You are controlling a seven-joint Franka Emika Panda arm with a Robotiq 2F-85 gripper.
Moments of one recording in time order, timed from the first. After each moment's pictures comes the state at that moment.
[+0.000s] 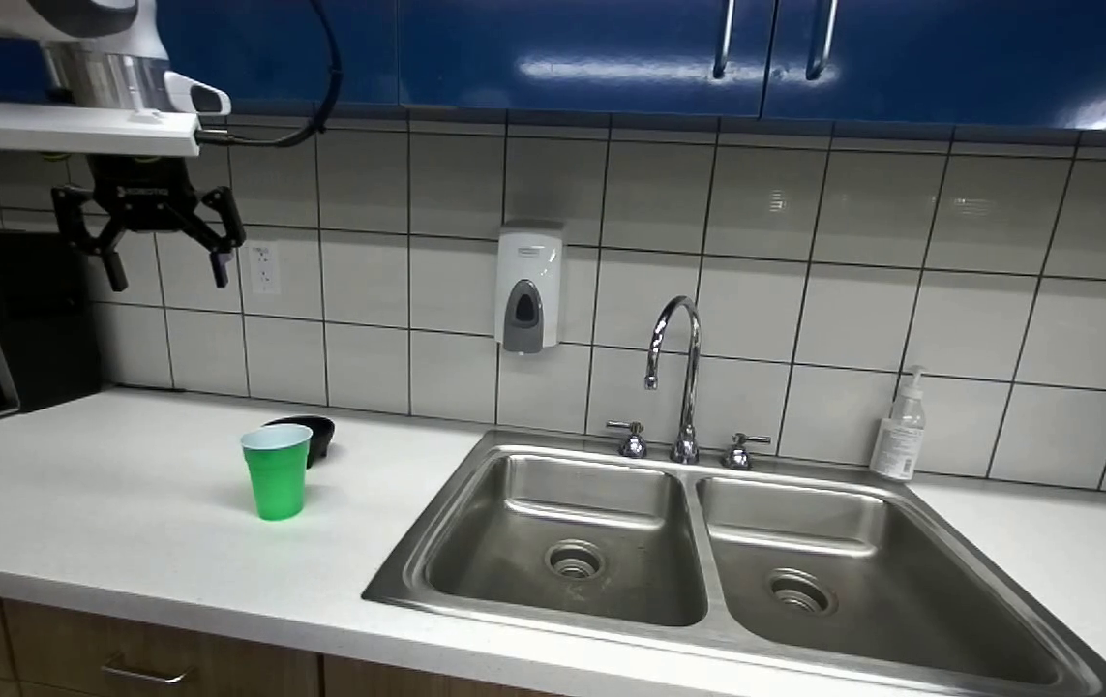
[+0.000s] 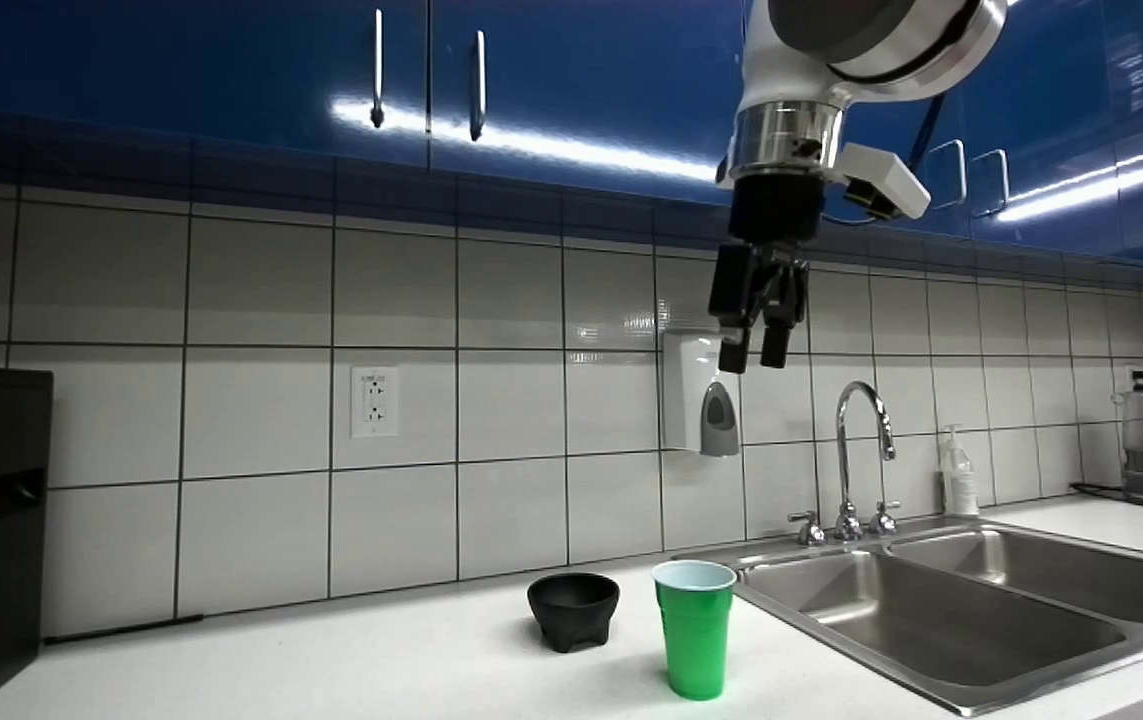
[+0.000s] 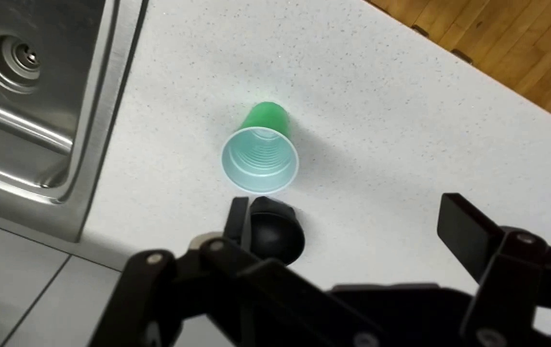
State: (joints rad) arm 0.24 -0.56 0.07 -2.51 0.00 2.20 -0.25
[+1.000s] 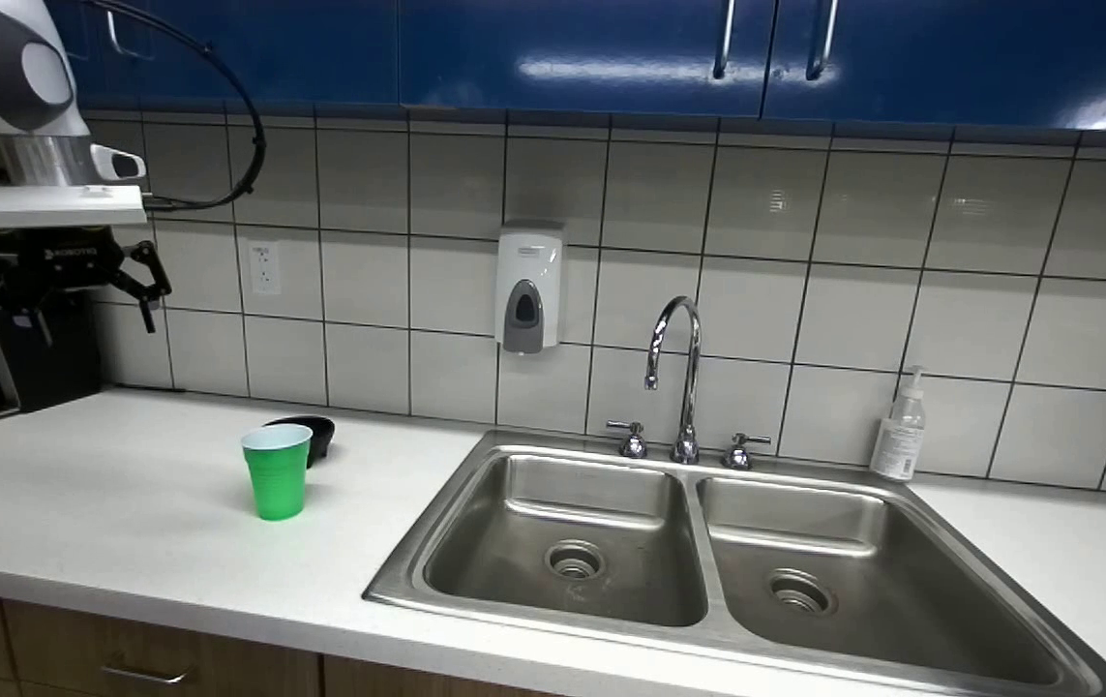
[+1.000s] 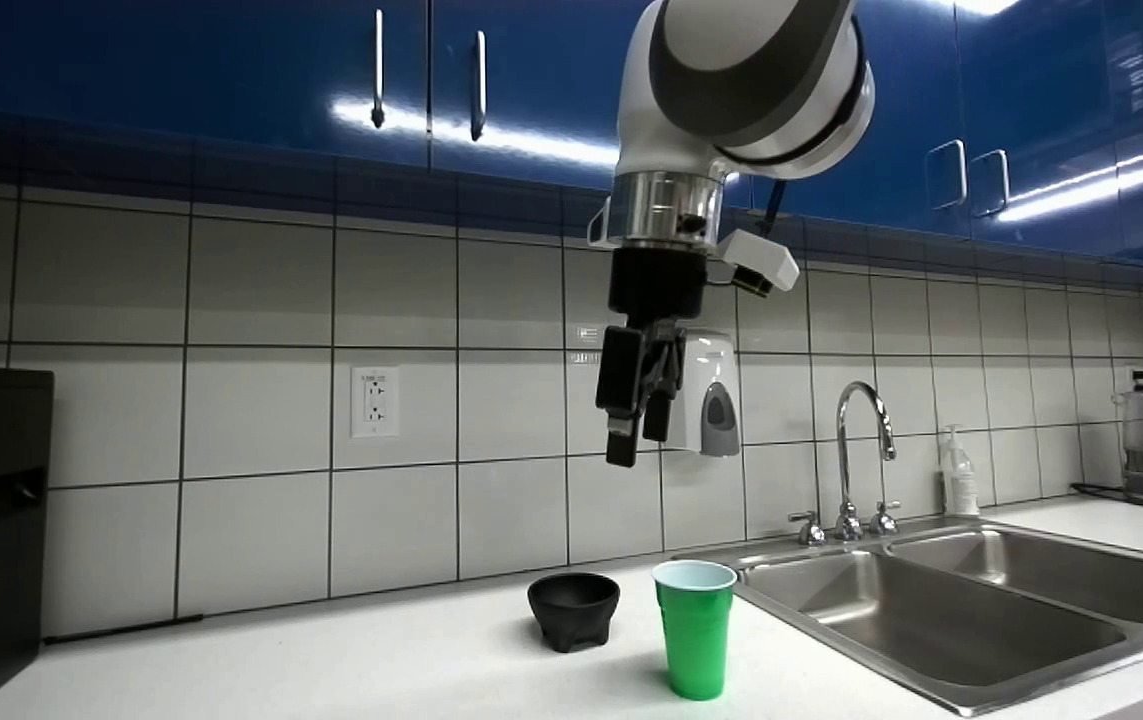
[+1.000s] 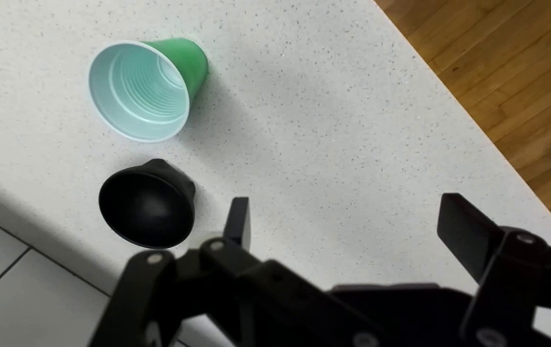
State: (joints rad) arm 0.34 -0.30 0.20 -2.46 -0.03 2.37 -0.29
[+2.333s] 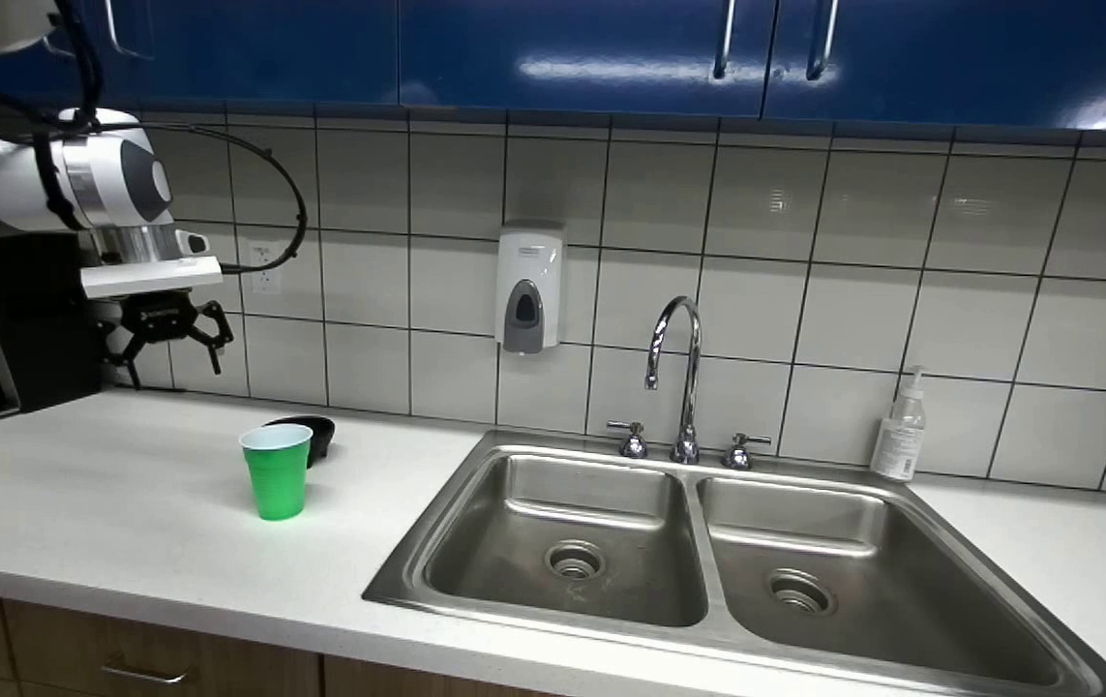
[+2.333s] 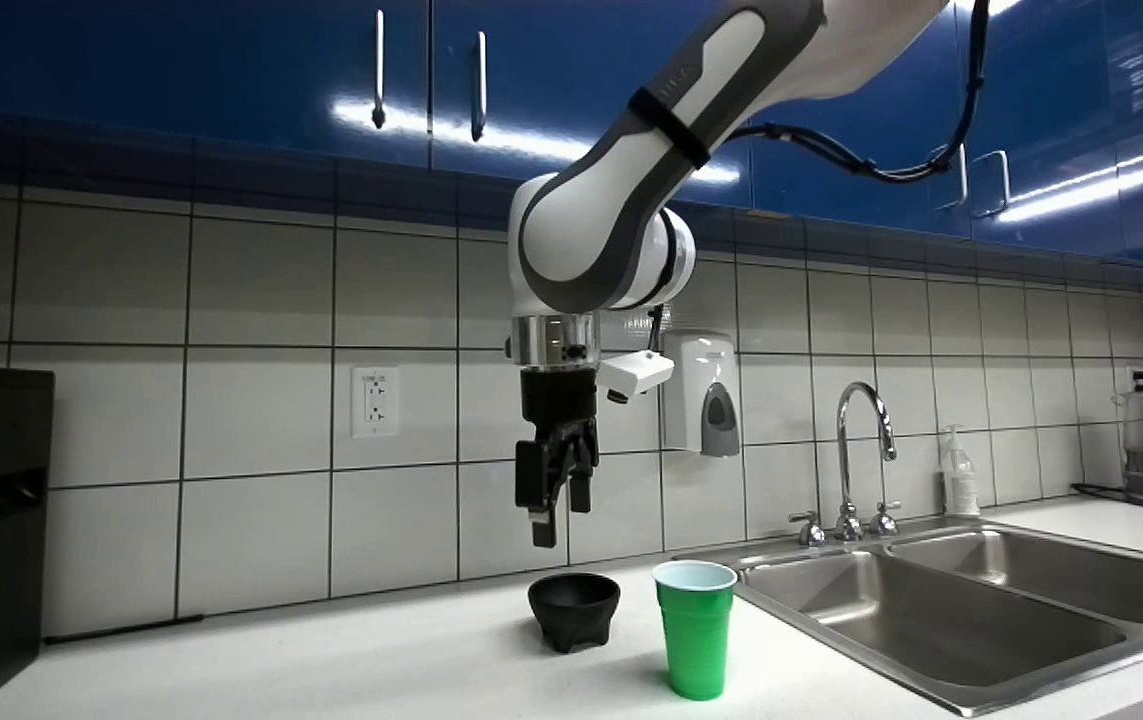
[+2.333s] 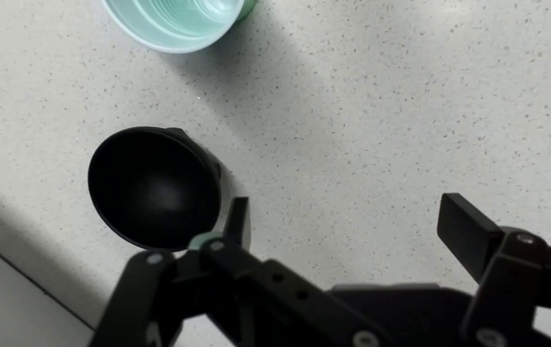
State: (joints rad) arm 0.30 0.23 0.19 -2.02 -0.24 2.34 -0.24
